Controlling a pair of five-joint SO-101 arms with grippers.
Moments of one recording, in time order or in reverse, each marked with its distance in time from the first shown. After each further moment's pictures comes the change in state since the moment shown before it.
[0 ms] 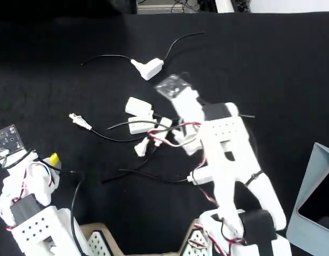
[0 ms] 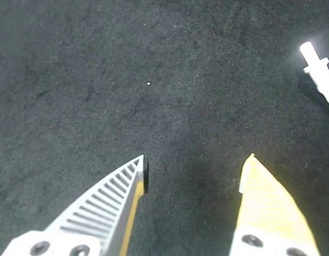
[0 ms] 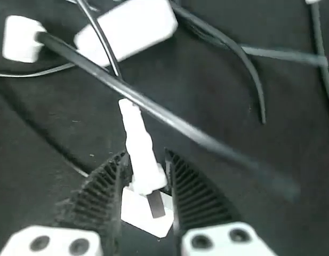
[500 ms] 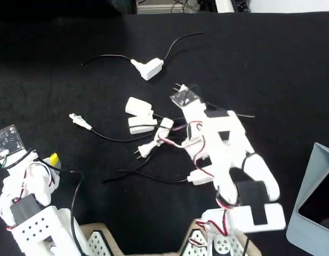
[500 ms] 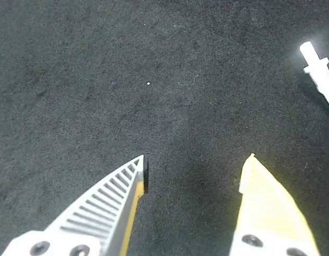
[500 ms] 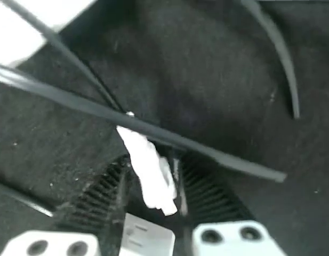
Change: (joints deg) left arm 0.0 0.0 0.0 0.0 0.0; right arm 3.7 16.6 4.1 -12.5 -0.4
